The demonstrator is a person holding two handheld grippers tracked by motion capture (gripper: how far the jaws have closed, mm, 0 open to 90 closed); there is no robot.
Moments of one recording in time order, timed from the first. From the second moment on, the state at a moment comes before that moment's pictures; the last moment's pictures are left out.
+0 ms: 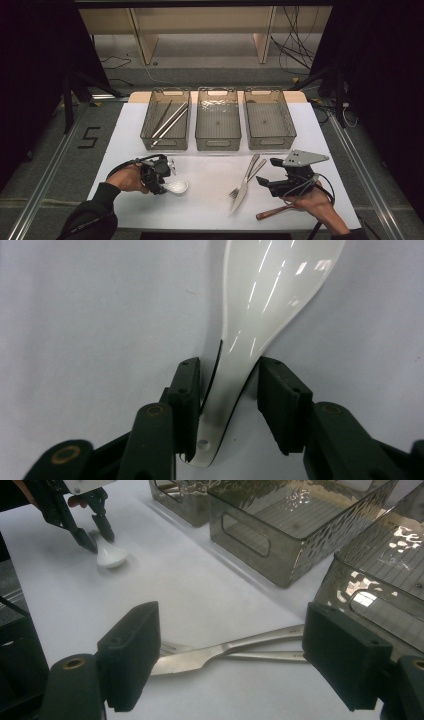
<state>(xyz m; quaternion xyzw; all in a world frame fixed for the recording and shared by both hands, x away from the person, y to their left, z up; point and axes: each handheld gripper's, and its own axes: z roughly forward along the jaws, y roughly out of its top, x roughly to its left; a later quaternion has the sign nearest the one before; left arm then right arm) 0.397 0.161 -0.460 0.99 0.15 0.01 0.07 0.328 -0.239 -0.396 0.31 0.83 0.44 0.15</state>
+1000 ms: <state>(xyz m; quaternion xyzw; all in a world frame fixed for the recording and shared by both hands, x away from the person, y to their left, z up) 0.402 0.164 -0.453 0.97 0.20 0.00 0.11 0.328 -0.239 -0.396 0.32 0.83 0.44 0.15</state>
